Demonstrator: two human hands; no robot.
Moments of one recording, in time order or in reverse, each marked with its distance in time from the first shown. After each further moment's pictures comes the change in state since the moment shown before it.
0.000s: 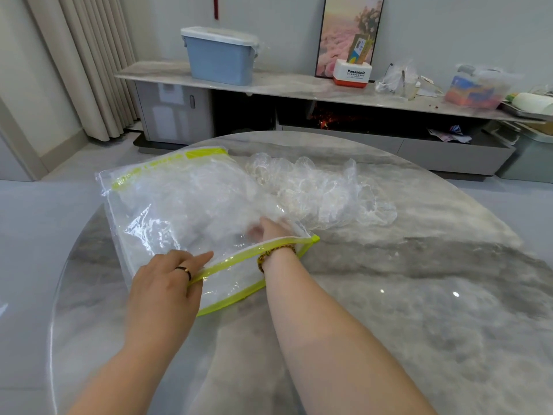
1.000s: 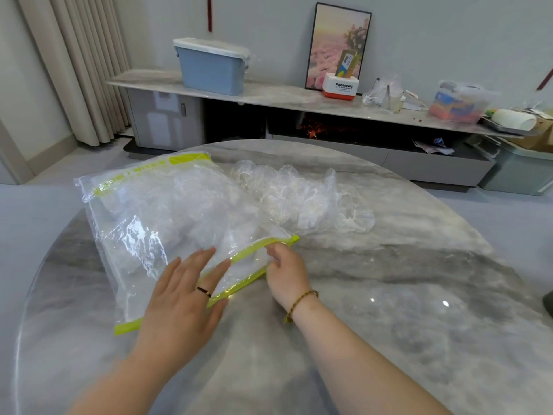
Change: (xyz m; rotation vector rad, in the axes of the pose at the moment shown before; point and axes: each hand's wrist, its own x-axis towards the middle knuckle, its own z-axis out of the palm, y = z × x) left_hand -0.012 0.030 0.022 0.109 -0.124 0.235; right_hand -0.032 0.009 -0.084 -0.778 -0.119 -0.527
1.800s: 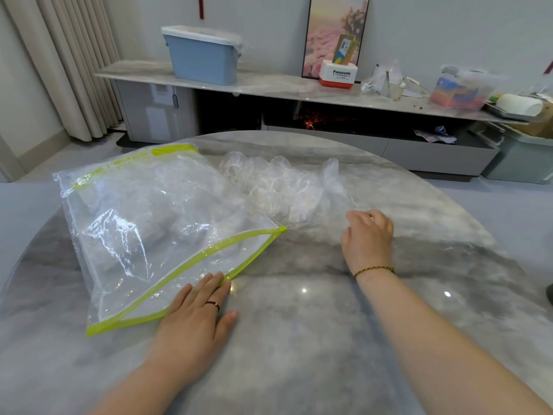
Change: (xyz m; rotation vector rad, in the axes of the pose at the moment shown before) left_hand -0.015 0.023 0.039 0.036 -0.368 -0.067; right_hand 0.047 0.066 -0.113 -0.865 0.518 -0.269
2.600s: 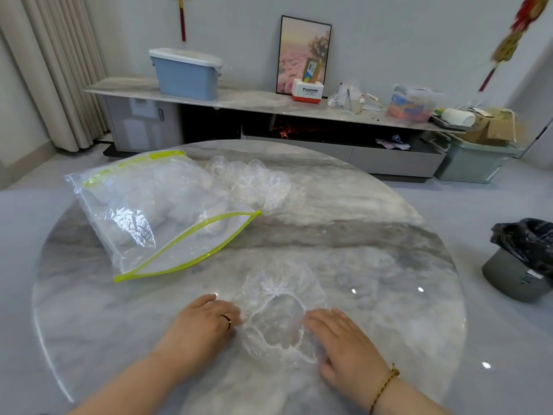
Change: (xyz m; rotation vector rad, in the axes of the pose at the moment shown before) left_hand -0.062 0.043 -0.042 -0.141 0.075 0.433; right_hand -0.206 0.008 -0.111 0.168 -0.413 -0.460
